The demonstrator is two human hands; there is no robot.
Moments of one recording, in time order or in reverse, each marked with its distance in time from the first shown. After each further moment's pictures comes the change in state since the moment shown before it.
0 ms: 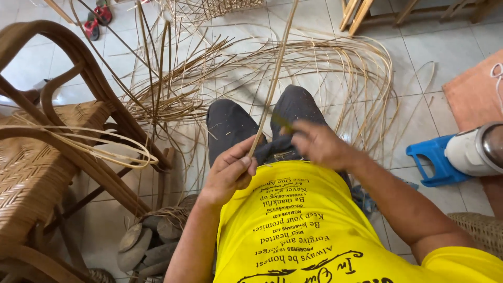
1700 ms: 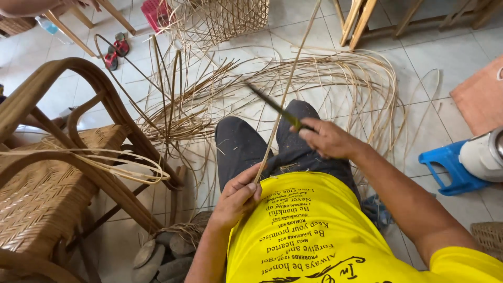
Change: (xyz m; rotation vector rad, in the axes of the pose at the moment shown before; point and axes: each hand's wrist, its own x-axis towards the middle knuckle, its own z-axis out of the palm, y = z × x) left_hand -0.028 -0.021 -0.009 0.045 0.047 -0.094; right_hand 0.016 0.000 -0.026 -0.065 -0.001 0.114
